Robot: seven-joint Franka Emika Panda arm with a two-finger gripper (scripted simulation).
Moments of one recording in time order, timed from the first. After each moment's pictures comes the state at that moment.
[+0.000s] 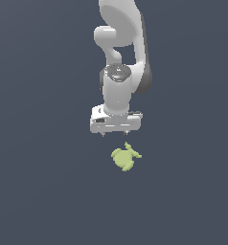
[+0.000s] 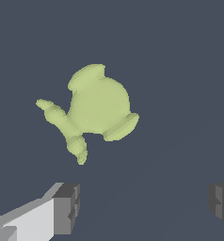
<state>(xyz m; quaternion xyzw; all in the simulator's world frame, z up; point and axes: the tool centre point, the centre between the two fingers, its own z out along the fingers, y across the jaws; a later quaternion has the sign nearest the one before) 0.001 0.004 0.147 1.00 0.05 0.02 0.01</state>
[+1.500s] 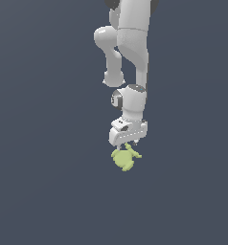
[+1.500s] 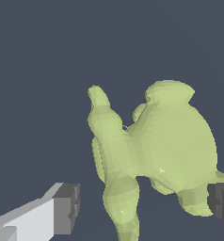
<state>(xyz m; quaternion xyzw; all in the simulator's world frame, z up) 0.012 0.066 0.055 0.94 0.25 0.20 0.10</state>
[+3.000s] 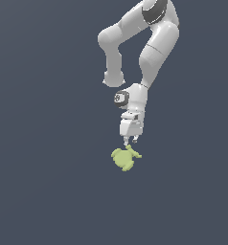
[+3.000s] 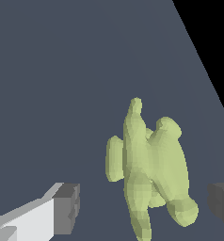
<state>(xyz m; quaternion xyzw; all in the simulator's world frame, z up) -0.007 0.084 0.057 0.82 0.41 0.32 0.25</state>
